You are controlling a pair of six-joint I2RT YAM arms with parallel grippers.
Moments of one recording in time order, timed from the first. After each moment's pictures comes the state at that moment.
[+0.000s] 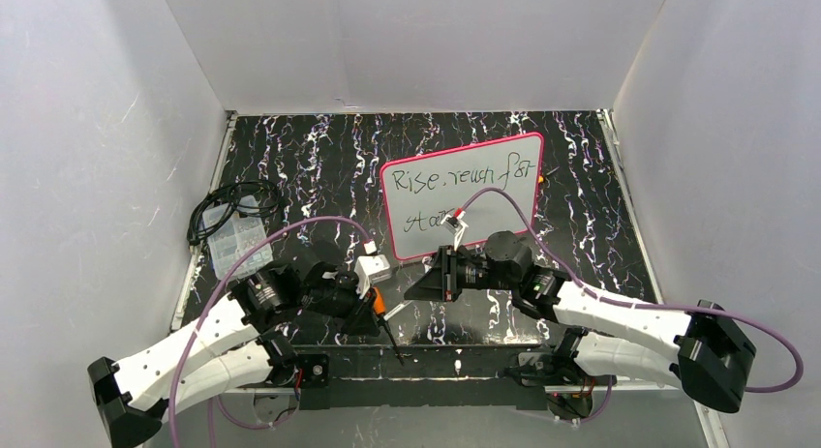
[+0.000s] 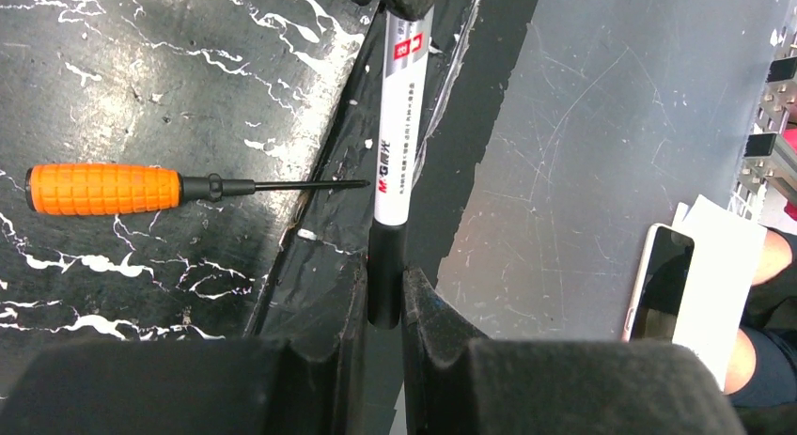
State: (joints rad) left arm -0.91 0.74 0.69 -0.74 0.50 -0.14; right arm 1.00 1.03 0.51 0.31 -0.48 0.96
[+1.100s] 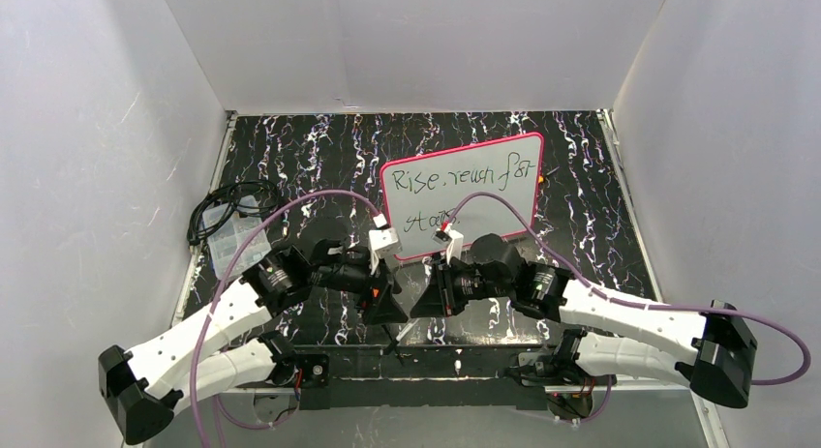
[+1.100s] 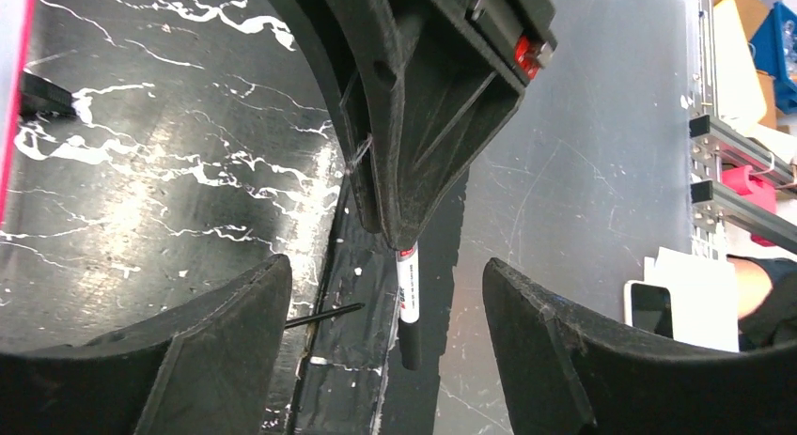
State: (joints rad) left arm -0.84 0.85 0.76 -0.47 0.67 -0.10; right arm 1.10 1.01 0.63 -0.09 -0.40 0.84
